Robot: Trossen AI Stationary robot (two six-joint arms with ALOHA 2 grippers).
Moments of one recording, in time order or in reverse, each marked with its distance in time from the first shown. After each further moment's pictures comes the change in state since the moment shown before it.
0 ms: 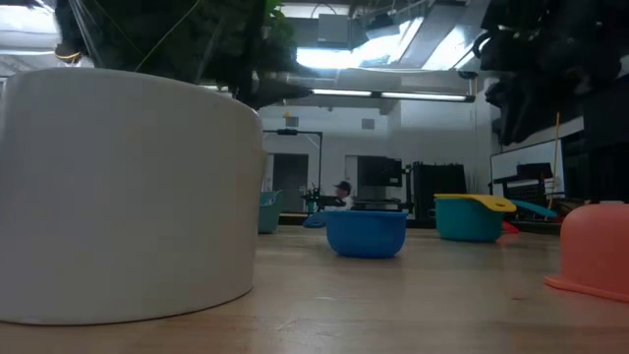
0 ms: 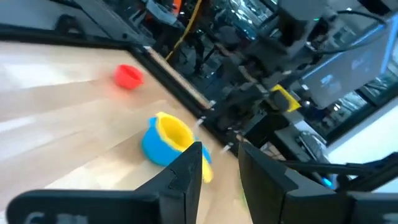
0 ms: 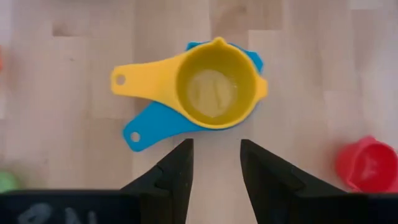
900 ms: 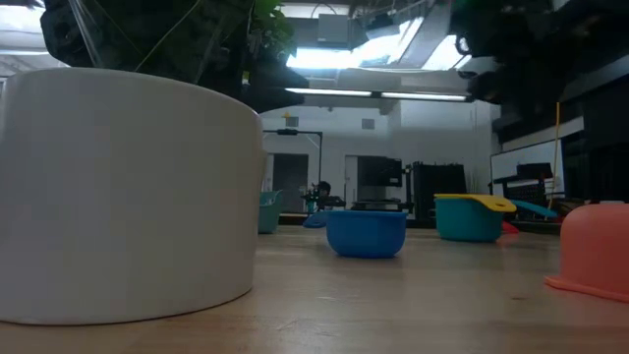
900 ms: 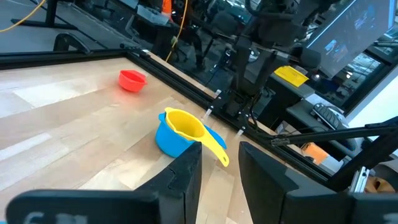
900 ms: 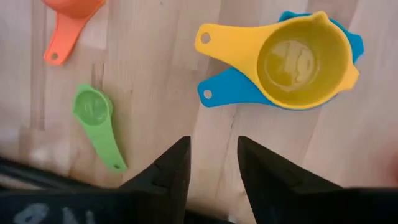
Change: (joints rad) left arm -0.017 0.000 -0.094 0.080 -0.010 0.186; right arm 0.001 0.288 0.299 -0.368 -0.238 -0.178
